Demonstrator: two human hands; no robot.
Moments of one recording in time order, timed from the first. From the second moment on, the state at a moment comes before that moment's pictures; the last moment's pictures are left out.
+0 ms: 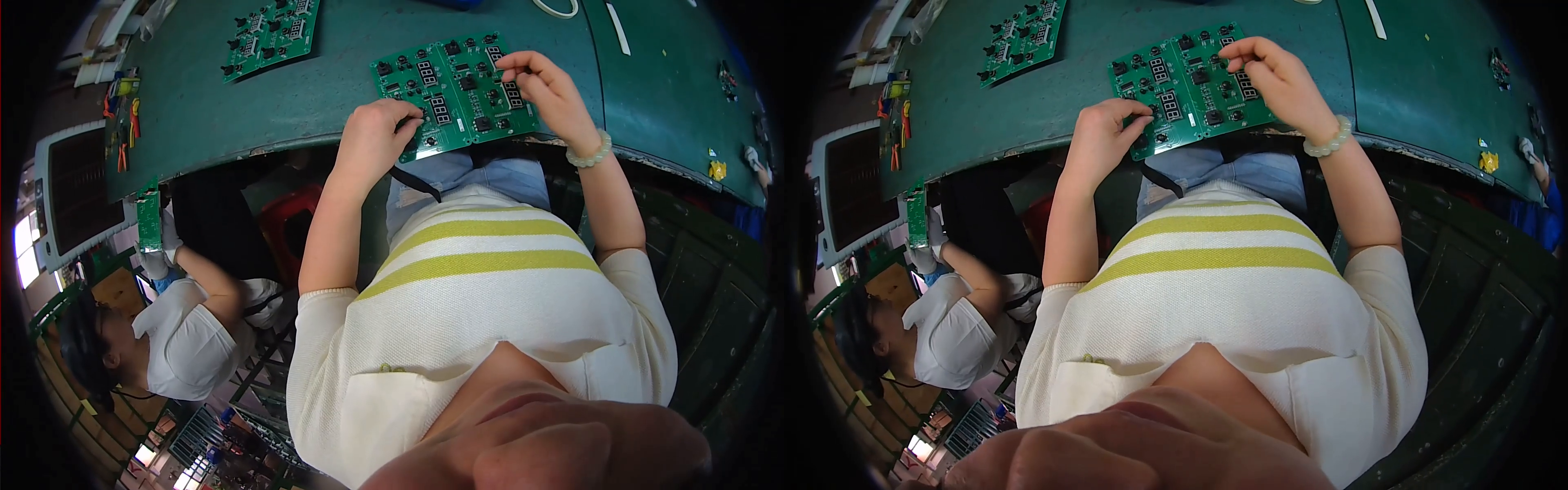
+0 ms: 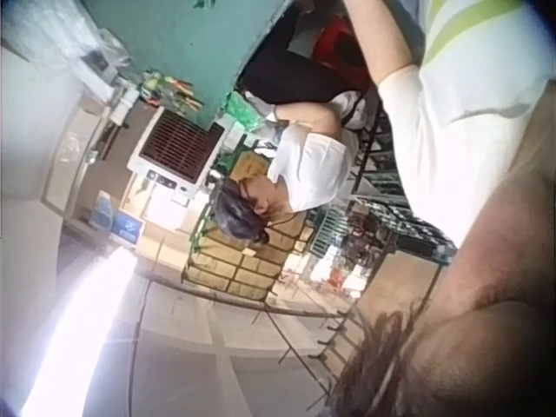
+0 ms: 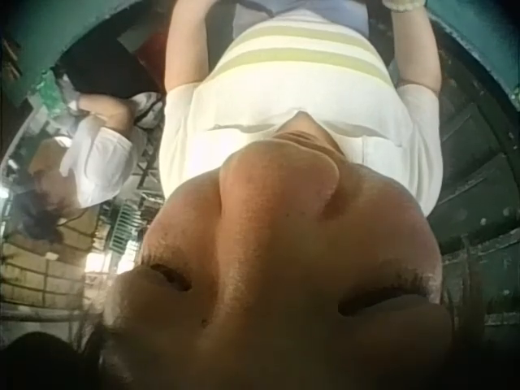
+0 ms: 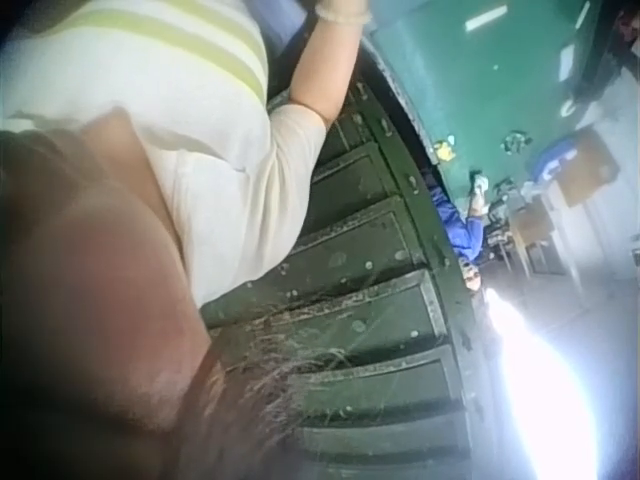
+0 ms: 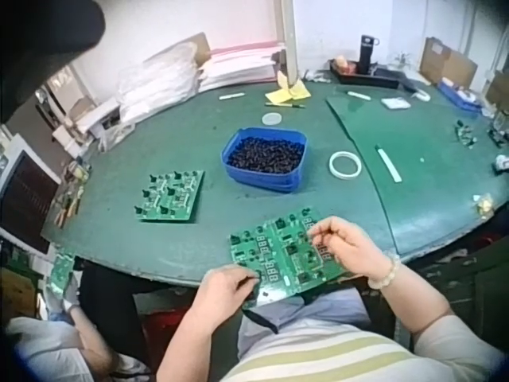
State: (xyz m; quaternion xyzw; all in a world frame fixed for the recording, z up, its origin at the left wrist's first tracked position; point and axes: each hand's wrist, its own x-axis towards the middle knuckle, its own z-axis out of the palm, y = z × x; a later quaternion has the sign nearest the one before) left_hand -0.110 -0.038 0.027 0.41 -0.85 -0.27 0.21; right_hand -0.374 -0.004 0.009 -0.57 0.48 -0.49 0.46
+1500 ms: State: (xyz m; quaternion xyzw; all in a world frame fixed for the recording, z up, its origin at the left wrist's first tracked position) left_hand -0.111 -0.031 0.005 0.40 -0.71 -0.36 0.46; right_hand -0.368 0.002 0.011 -0.75 0.60 -0.27 0.03
